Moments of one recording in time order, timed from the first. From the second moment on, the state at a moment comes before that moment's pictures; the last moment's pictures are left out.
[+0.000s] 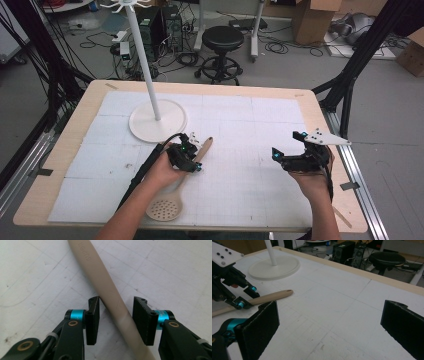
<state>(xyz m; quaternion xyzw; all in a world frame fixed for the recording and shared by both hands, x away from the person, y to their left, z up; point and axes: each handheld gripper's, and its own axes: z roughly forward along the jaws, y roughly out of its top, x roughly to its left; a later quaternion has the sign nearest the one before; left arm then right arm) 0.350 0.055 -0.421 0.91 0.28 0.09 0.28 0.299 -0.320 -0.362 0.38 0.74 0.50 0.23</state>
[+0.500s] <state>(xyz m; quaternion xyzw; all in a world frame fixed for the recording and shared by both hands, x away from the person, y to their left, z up) 0.355 0.063 -0.415 0.93 0.25 0.08 0.25 0.299 -0.321 -0.362 0.38 0.74 0.50 0.24</state>
